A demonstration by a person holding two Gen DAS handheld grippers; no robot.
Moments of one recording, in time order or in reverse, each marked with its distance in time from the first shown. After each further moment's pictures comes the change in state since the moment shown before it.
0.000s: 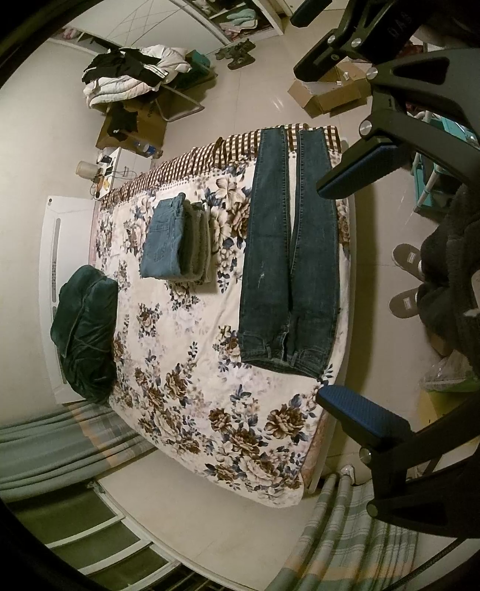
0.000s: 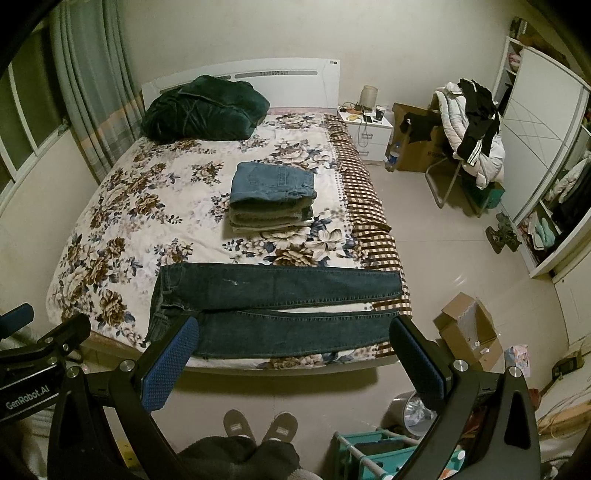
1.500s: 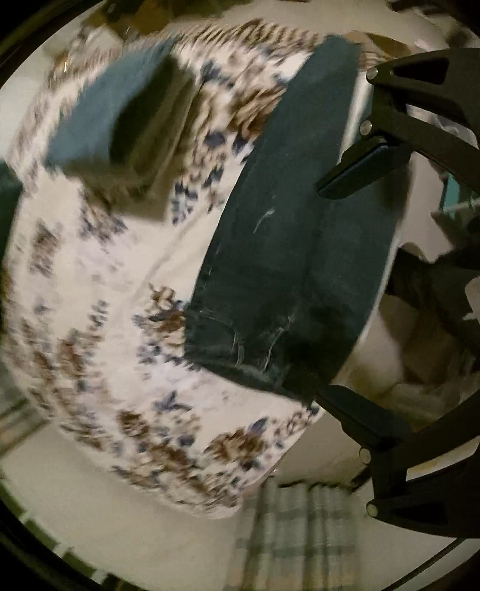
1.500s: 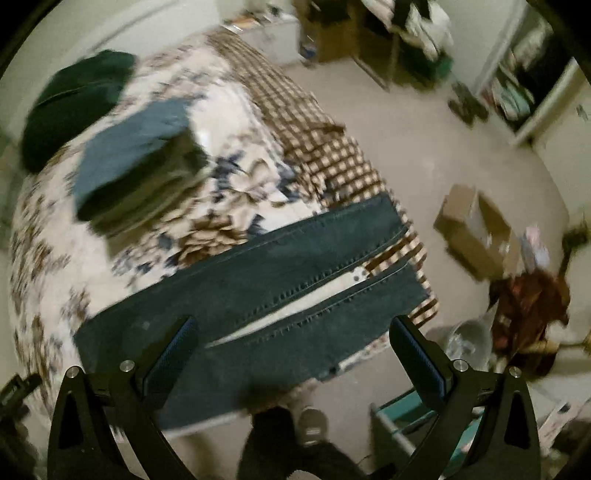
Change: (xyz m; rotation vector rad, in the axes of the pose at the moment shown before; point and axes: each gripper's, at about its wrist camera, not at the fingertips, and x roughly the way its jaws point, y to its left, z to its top) left arm 0.417 0.042 0.105 -0.285 0.403 0.224; right arm 0.453 -0.147 0.052 0.453 0.356 -0.150
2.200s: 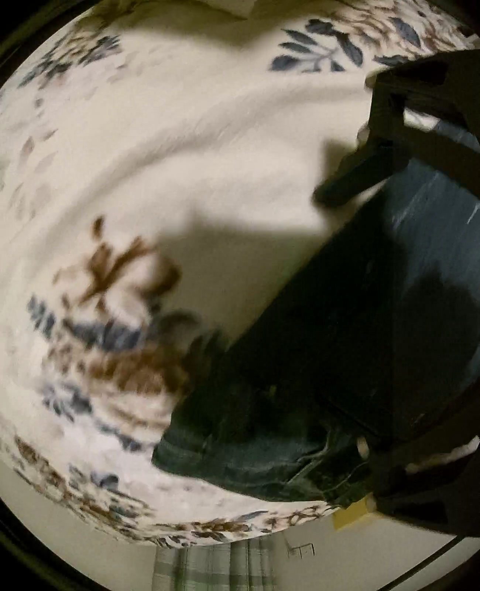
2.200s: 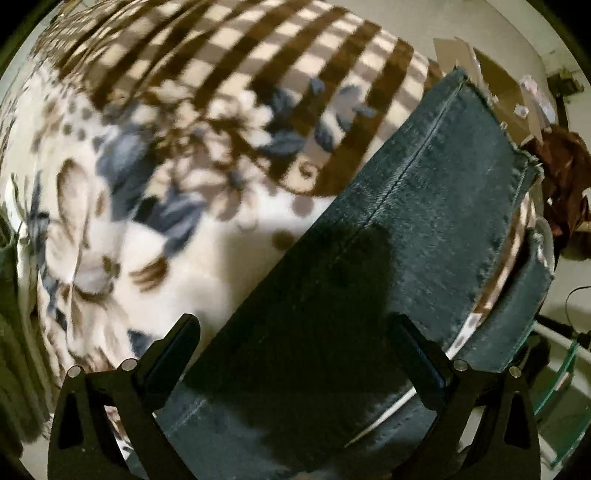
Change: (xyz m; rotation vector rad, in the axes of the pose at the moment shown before) left arm 0.271 -0.012 0.123 -0.319 0.194 0.068; right arm 0.374 -0.046 0.109 0.460 0.340 -0.047
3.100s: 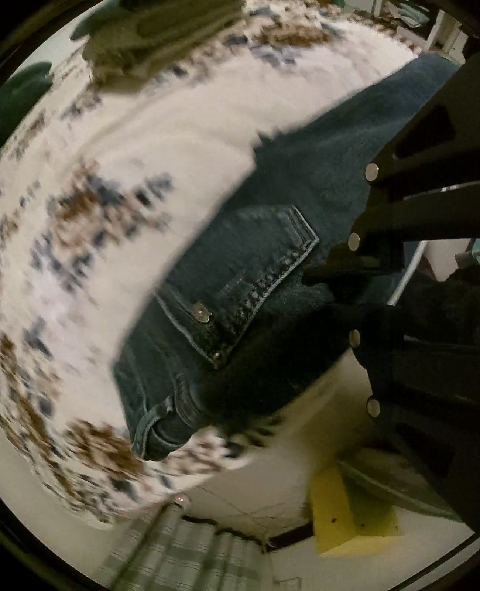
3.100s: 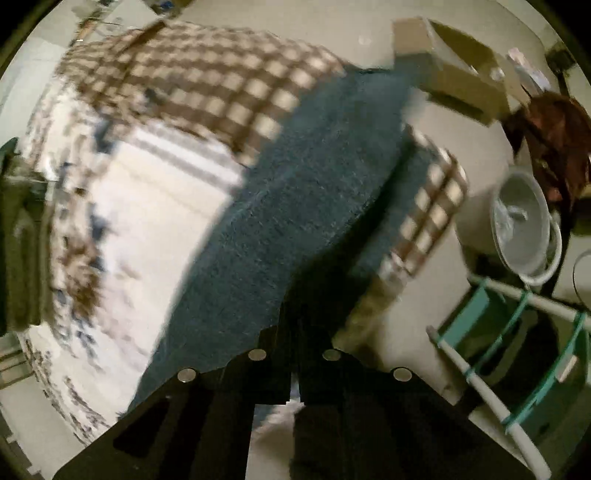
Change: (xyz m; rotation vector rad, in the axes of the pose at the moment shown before) left arm 0.019 0.199 -0.151 0.019 -0.125 -0.223; right arm -0.022 -0.225 -0.126 -0.013 -0.029 0.158
